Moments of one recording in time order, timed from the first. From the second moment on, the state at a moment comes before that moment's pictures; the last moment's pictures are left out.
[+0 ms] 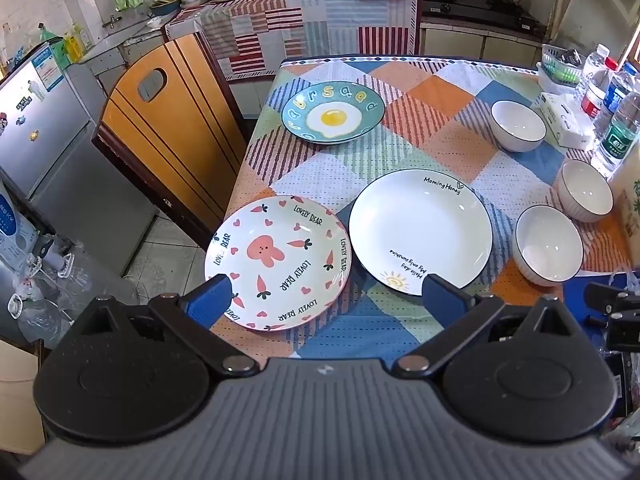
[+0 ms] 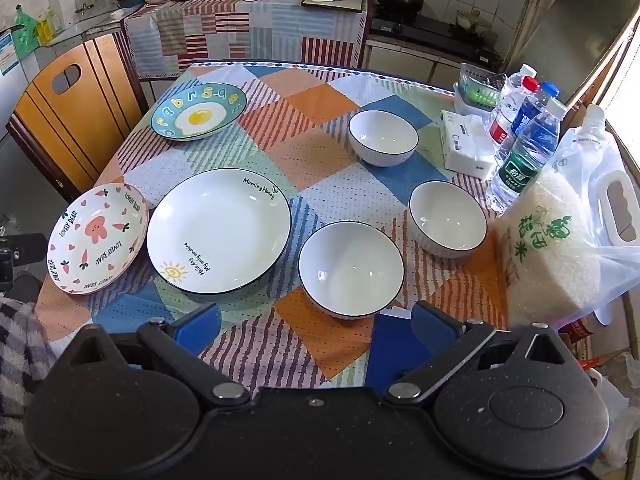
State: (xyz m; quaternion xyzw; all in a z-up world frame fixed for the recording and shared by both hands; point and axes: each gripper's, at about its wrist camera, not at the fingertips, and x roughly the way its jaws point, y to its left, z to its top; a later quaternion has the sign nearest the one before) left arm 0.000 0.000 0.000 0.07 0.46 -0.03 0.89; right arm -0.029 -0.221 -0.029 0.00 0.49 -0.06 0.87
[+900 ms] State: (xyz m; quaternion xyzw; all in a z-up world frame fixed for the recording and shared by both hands) left arm 0.000 -0.004 -0.006 0.06 0.46 -0.04 0.88; right arm -0.029 -0.221 -0.029 0.00 0.49 -0.06 0.87
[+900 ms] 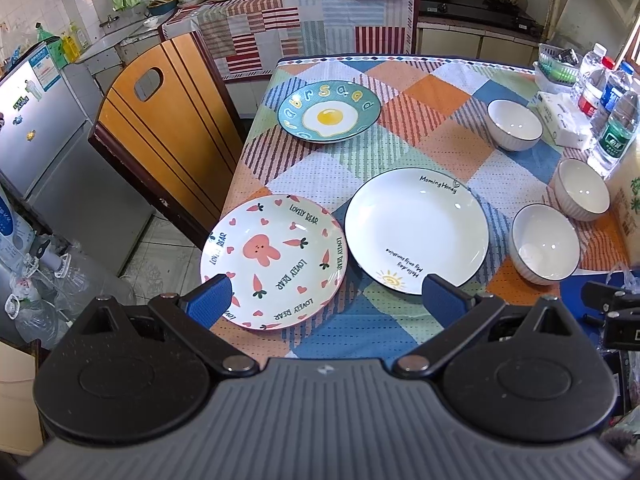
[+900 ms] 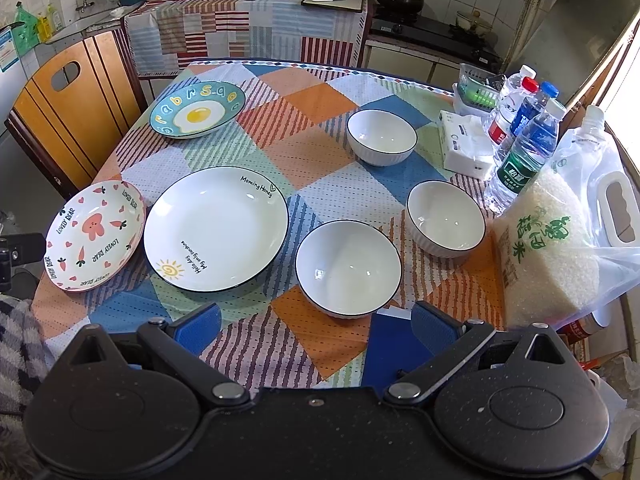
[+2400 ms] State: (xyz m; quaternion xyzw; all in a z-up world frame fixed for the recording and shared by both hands) left arm 0.154 0.047 -0.033 0.05 0.42 -0.03 0.91; right arm 0.130 -0.187 -0.030 -0.02 0.31 0.15 0.94
